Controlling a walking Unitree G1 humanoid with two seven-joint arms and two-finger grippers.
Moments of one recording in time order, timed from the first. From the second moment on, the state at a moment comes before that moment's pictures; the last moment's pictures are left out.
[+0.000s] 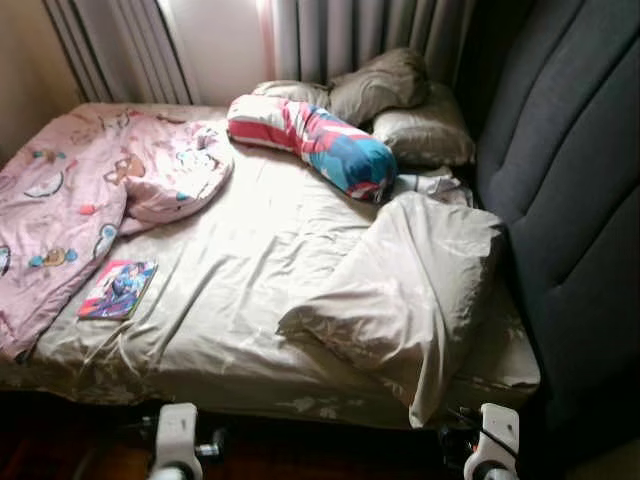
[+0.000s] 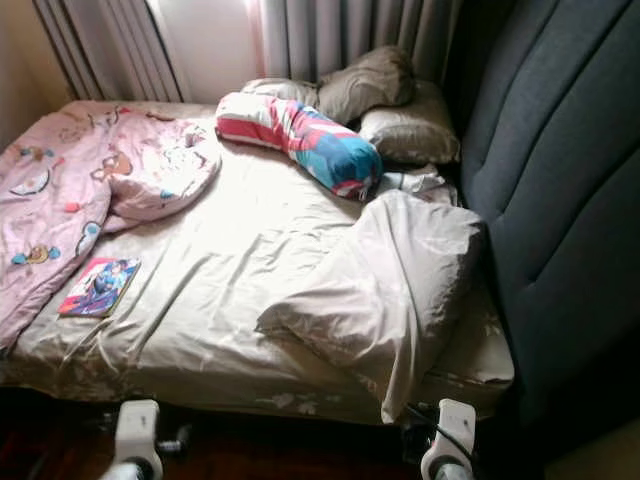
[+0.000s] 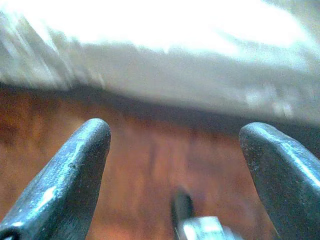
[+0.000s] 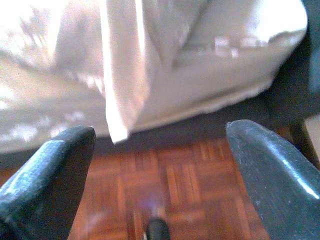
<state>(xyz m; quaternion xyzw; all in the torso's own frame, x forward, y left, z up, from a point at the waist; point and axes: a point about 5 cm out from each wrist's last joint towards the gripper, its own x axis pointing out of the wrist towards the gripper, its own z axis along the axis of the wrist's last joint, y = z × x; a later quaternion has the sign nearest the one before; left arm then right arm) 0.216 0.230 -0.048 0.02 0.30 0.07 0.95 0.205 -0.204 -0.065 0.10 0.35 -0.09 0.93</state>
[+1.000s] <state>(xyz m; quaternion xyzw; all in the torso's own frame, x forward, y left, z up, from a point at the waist) 0.233 0.208 0.024 0.04 0.03 -0.02 1.00 0.229 -0.204 -0.002 0.01 0.07 -0.02 1.00</state>
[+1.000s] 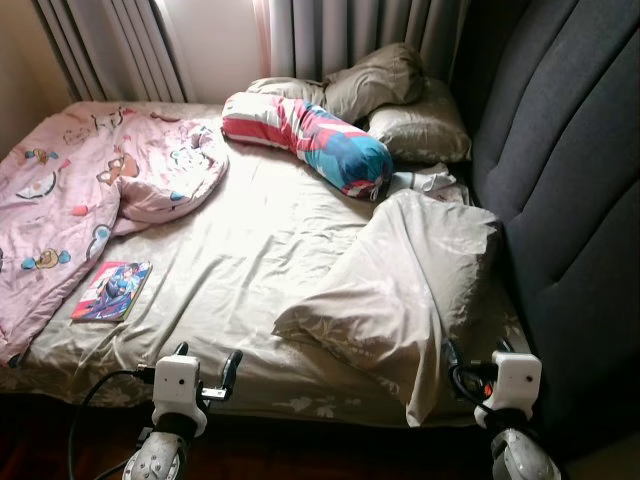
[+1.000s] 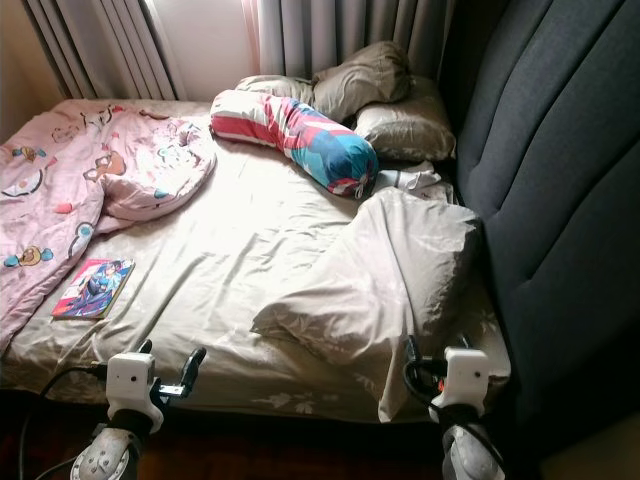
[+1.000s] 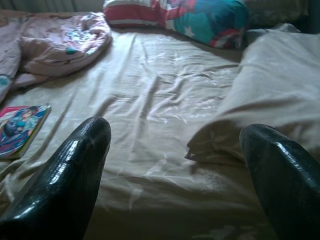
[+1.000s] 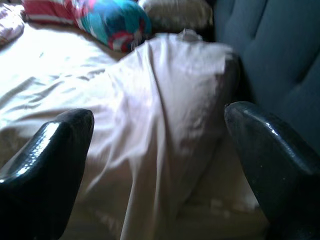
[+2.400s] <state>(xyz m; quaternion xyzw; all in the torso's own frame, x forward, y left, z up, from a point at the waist) 0.256 0.201 0.040 0.04 0.03 -0.03 1.00 0.248 -0.218 0.013 0.01 0.07 -0.10 0.99</state>
